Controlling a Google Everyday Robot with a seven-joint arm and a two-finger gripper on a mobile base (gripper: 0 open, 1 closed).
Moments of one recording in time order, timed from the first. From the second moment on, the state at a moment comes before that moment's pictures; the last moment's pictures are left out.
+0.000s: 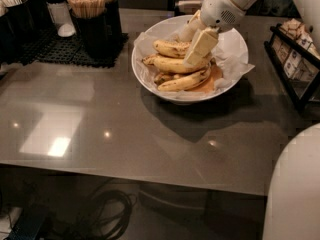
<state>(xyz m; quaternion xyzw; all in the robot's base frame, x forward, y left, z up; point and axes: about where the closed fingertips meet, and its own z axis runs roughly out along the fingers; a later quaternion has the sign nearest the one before) 0.640 -0.078 0.931 -0.68 0.68 0.15 0.24</state>
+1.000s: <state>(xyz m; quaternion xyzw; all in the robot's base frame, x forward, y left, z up) 0.629 -0.080 0.947 -0.68 0.67 0.13 0.27</state>
